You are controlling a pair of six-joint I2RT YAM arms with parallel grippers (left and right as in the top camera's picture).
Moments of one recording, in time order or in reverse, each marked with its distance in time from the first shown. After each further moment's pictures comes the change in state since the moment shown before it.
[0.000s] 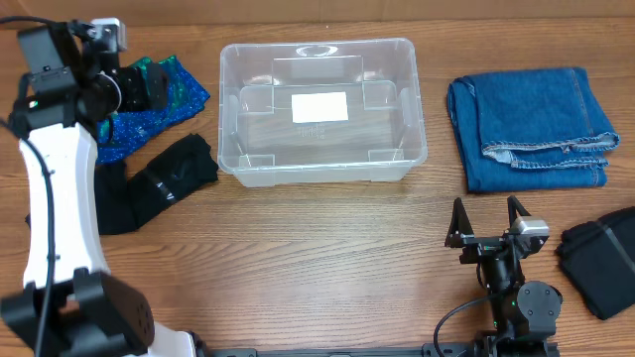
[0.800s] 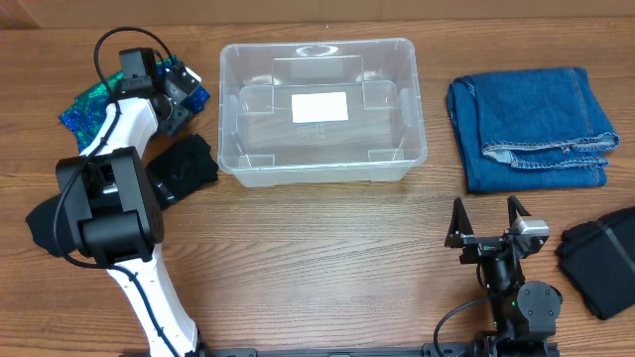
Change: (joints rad) left arm -0.095 0.518 0.013 0.330 -0.366 0.651; right arm 0.000 0.000 0.000 0.000 0.000 0.000
